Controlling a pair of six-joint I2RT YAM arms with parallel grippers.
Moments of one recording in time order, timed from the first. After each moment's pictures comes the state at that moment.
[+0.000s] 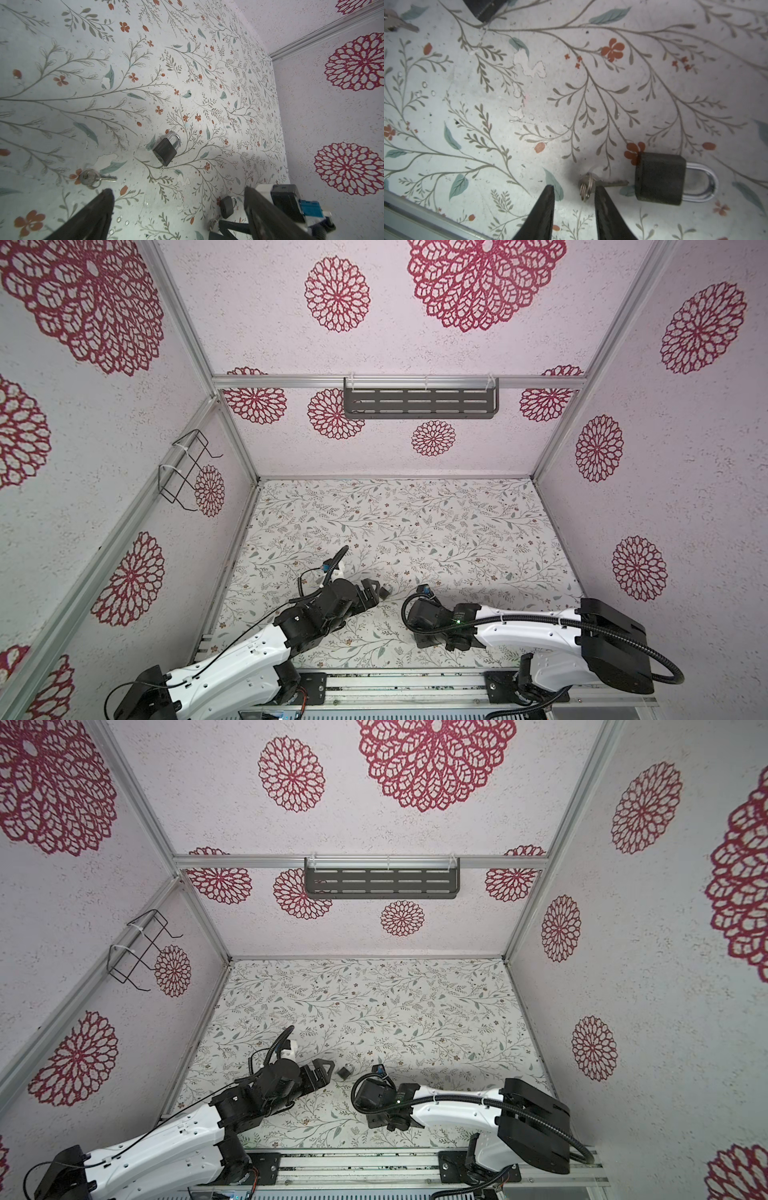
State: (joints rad) left arm -0.88 0.90 0.46 -0.24 -0.26 -1.09; right arm 1.24 1.41 0.71 -0.50 0.18 0.96
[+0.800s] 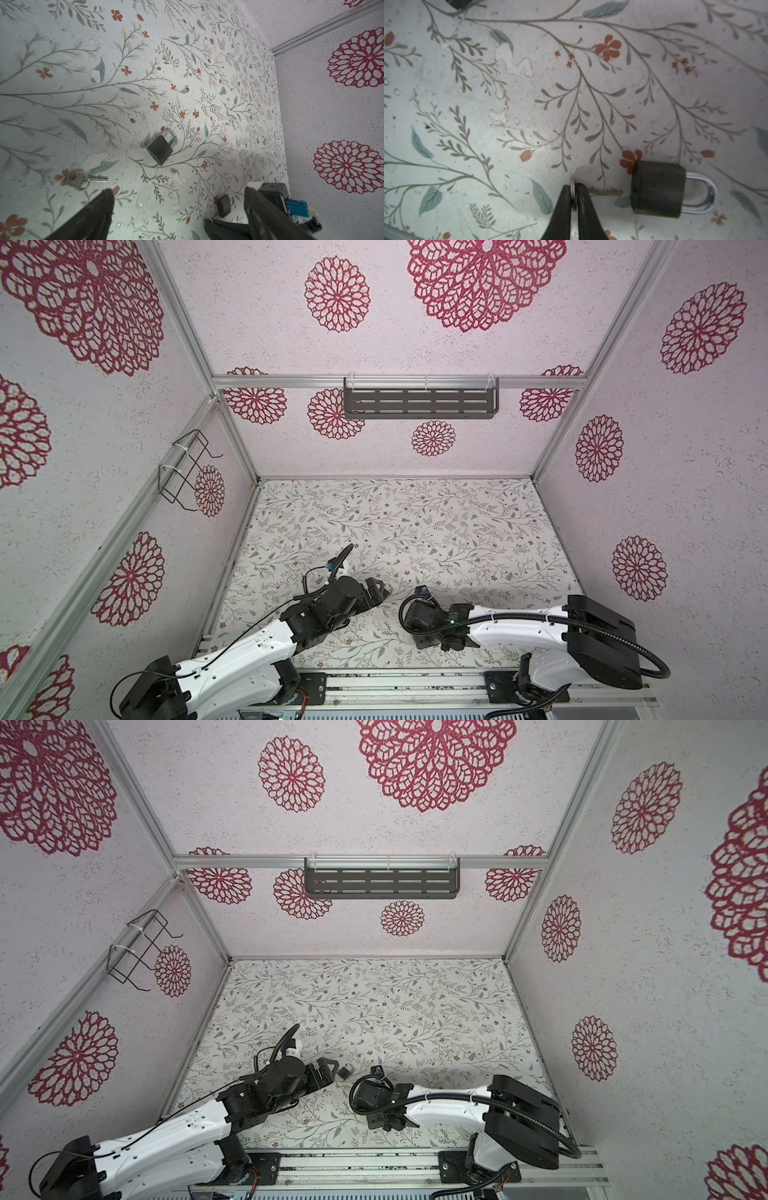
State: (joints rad) left arm -0.89 0.95 0.48 -0.21 -0.23 -1.11; right arm 1.25 1.46 0.72 -0.51 0.21 0.93
